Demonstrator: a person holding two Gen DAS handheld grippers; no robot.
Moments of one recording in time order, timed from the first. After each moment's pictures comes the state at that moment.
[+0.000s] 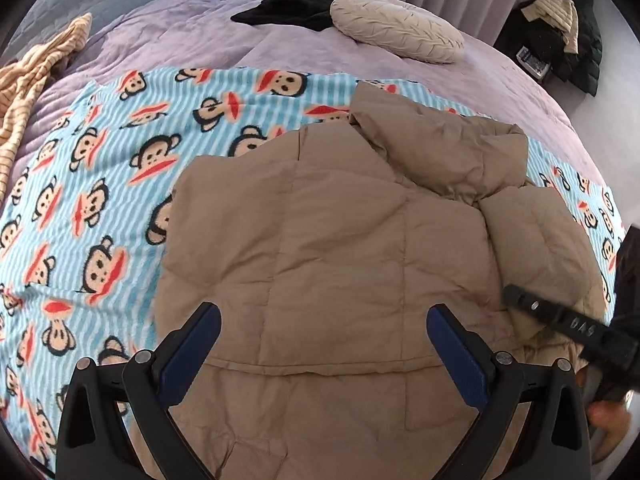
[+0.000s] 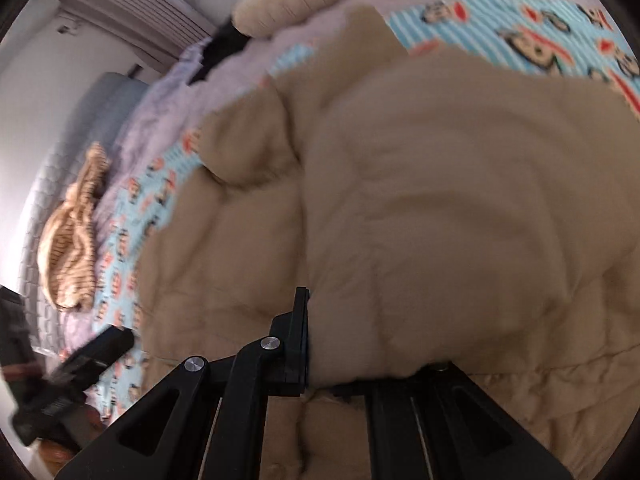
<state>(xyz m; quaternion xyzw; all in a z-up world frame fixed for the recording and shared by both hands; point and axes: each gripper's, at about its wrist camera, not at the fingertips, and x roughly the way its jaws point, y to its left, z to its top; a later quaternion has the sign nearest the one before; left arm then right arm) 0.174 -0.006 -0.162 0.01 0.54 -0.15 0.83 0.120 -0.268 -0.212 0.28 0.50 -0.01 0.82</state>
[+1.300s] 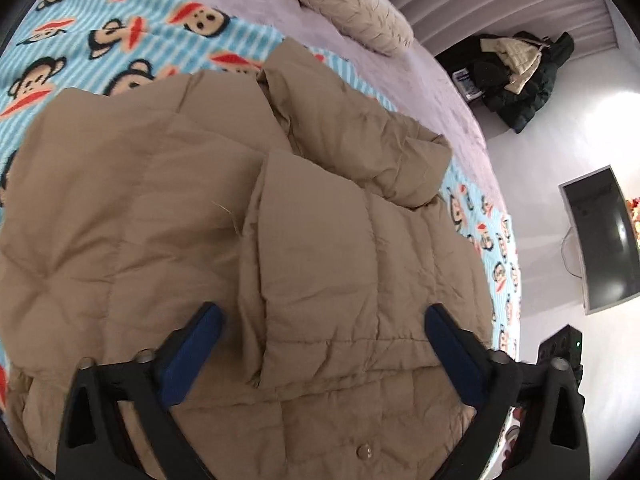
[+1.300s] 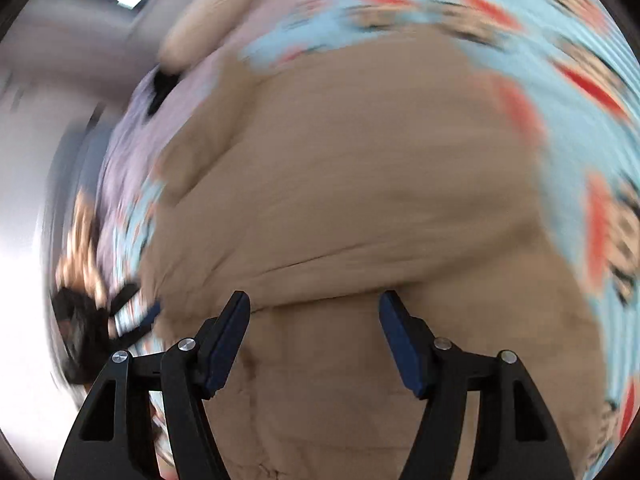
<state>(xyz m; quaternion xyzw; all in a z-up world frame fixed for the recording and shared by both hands) 0.207 -0.030 -0.199 -0.17 0.59 -0.31 0.73 0.002 -0.354 -0.189 0.42 0.50 -0.09 0.75</state>
